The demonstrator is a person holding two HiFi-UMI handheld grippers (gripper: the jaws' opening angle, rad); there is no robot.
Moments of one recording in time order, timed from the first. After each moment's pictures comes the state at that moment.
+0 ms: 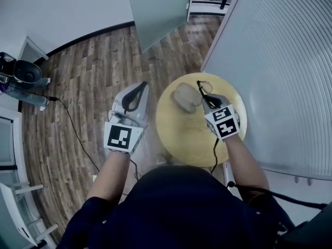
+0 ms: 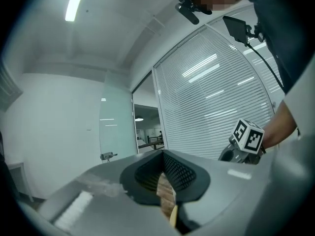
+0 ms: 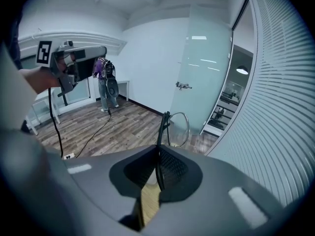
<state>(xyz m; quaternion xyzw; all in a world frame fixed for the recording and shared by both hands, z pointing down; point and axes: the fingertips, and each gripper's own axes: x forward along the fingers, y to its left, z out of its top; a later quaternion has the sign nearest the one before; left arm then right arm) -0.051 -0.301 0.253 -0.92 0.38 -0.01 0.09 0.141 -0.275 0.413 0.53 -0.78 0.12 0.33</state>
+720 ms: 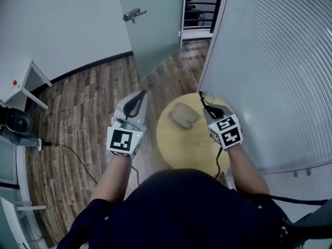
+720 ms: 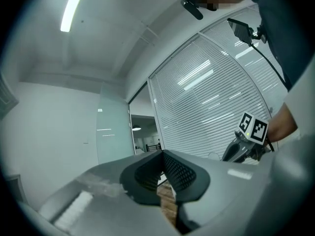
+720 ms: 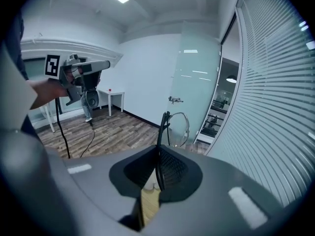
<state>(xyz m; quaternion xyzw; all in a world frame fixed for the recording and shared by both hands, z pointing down) -0.051 -0.276 0.190 -0.92 0.36 0.00 0.16 0.153 -0.232 0.329 0.57 -0.77 0.08 0.27</state>
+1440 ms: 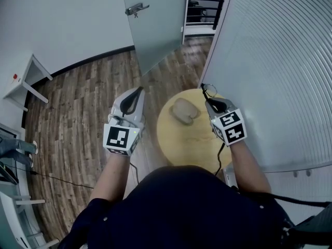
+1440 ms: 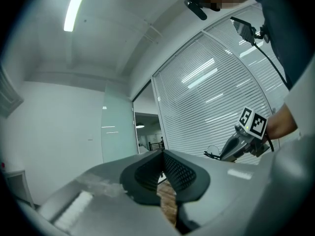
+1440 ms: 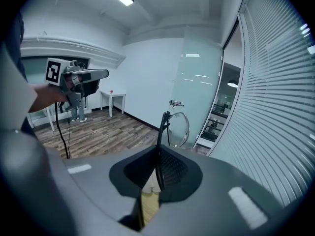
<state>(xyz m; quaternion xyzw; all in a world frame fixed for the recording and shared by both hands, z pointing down) -0.064 -0.275 0.189 -0.92 0.38 0.00 0.13 0.152 -0.235 0.305 0.56 -0.78 0.06 0.27</state>
